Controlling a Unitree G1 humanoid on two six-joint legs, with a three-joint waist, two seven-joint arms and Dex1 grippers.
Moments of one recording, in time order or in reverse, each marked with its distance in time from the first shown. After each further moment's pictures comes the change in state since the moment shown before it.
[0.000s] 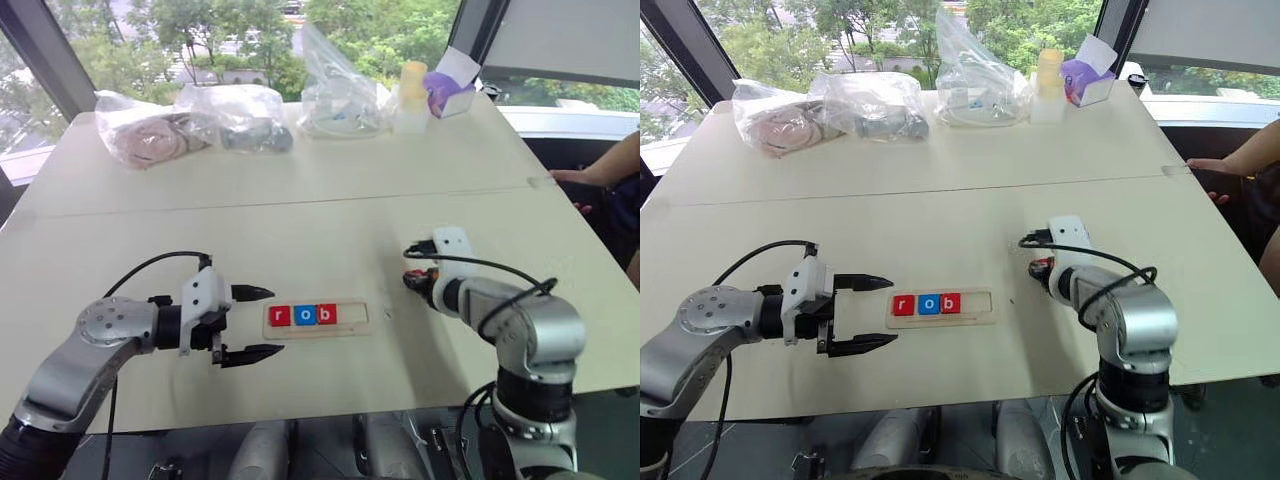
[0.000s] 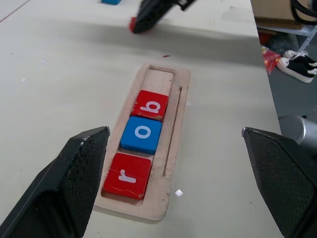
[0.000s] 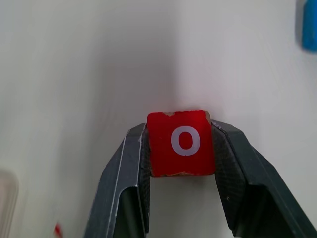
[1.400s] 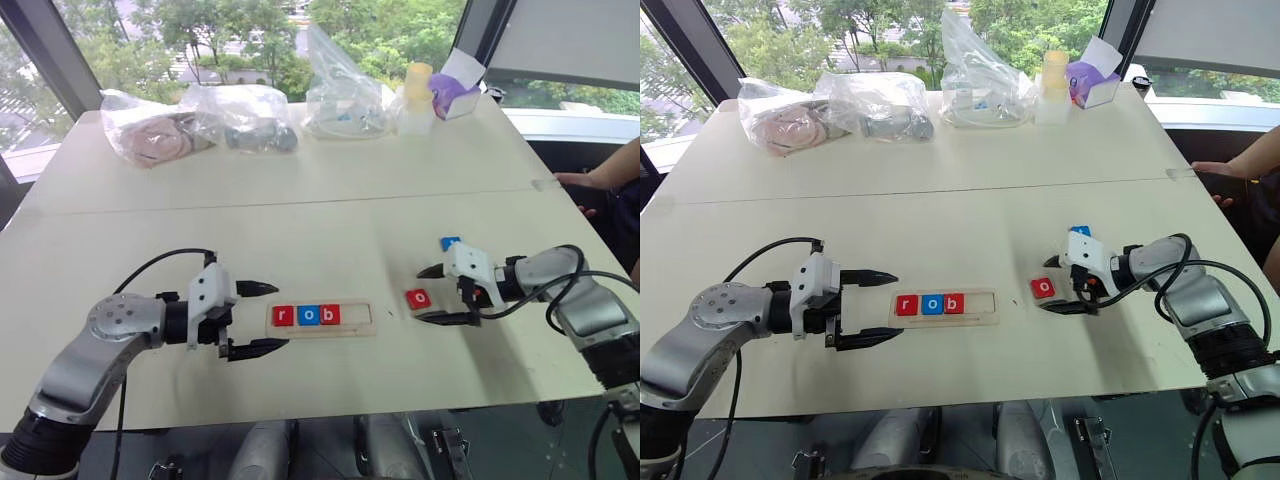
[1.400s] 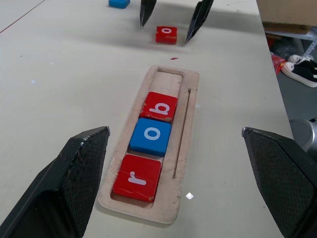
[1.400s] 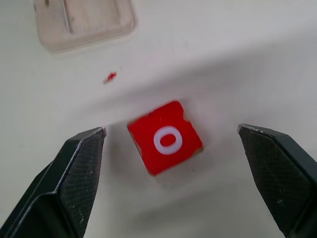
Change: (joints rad) left arm -0.028 -0.032 -0.028 0.045 0.028 -0.027 0.007; right arm -0.114 -0.646 0.408 0.840 -0.094 -1.440 1.117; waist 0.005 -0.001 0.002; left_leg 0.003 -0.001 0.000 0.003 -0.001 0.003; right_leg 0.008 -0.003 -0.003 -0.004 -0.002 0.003
